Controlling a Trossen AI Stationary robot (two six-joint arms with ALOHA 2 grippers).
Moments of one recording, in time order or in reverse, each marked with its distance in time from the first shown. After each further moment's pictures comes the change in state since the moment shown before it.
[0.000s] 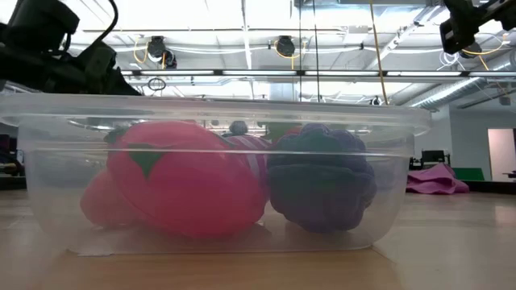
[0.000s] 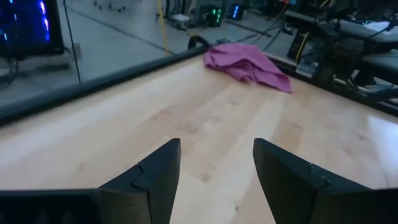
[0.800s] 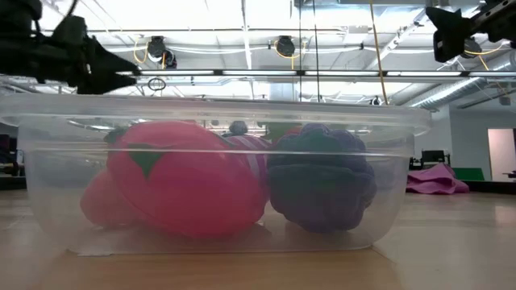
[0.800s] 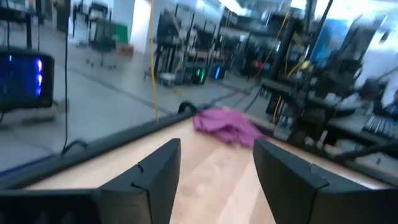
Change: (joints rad) left arm 0.185 -0.498 0.000 -0.230 0.177 0.084; right arm -0.062 -0.011 -0.082 0.110 0.028 -0.052
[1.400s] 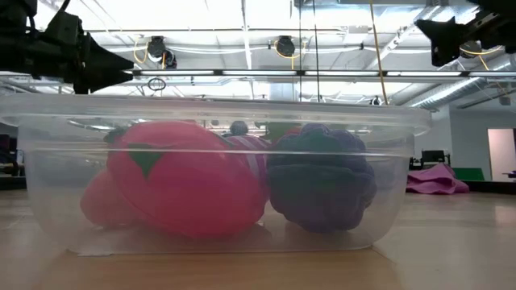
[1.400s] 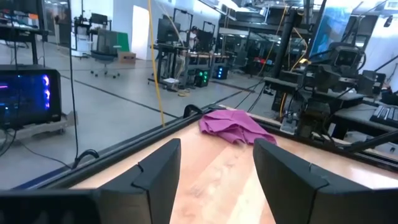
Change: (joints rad) left arm -0.001 -0.083 0.027 -0.090 -0.004 0.087; right arm -0.059 0.000 0.000 -0.036 0.010 -0.067
